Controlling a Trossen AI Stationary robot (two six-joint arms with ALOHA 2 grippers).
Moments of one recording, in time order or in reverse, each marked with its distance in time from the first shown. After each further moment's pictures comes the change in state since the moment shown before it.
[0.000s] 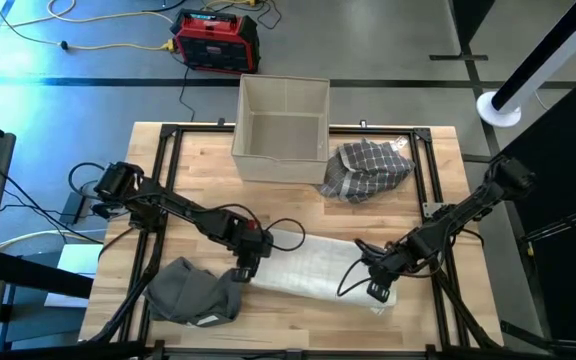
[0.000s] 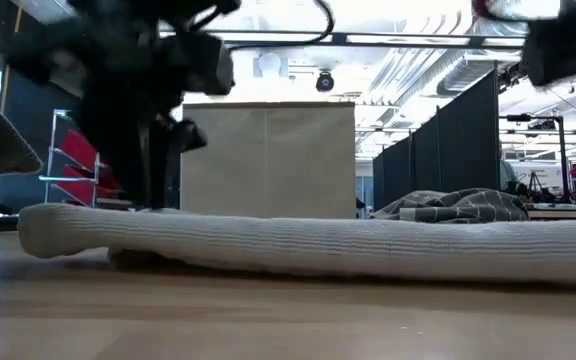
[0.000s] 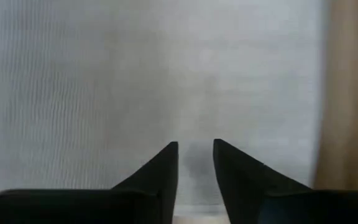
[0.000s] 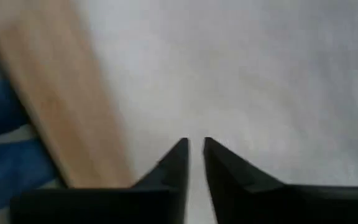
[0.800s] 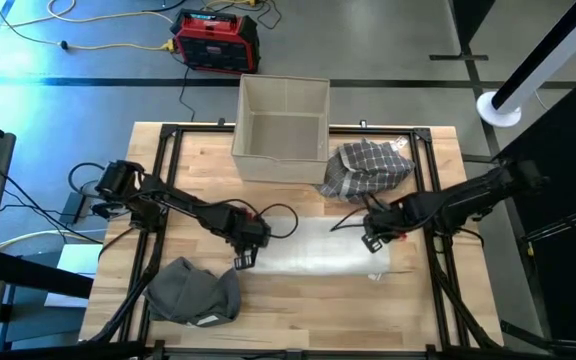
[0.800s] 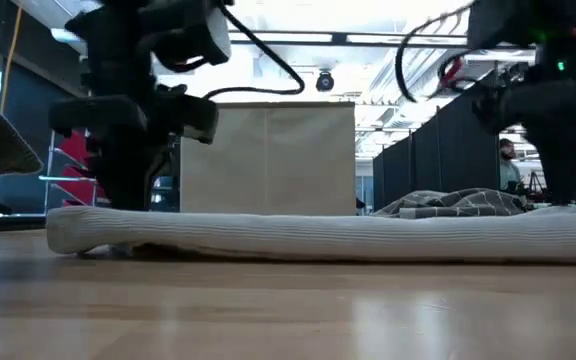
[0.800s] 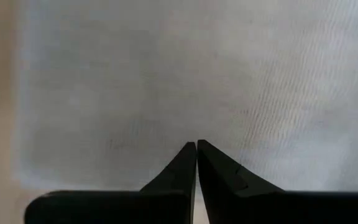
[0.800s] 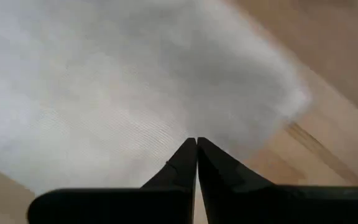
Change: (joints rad) left arm 0.052 -0.008 -0.005 -0.132 -0.116 -0.158; right arm -0.260 -0.148 0.194 -0.452 0.105 0.255
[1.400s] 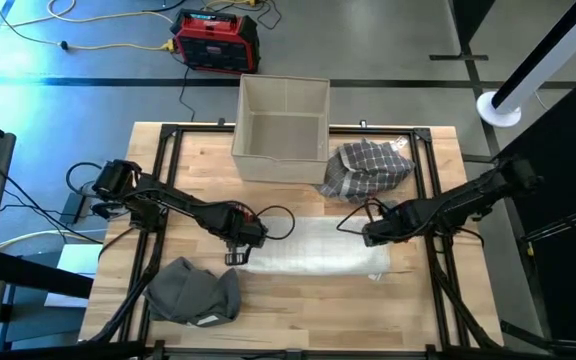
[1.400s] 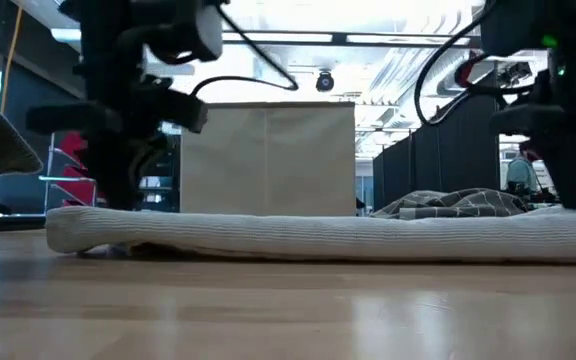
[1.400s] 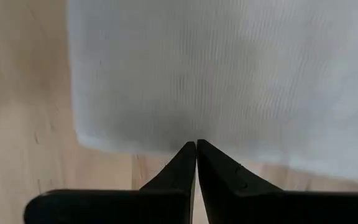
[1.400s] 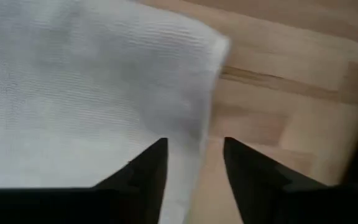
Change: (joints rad) left arm -0.012 -0.014 -0.010 -0.146 -0.079 0.078; right arm 0.053 0.218 -0.122 0.269 -0.008 0.075
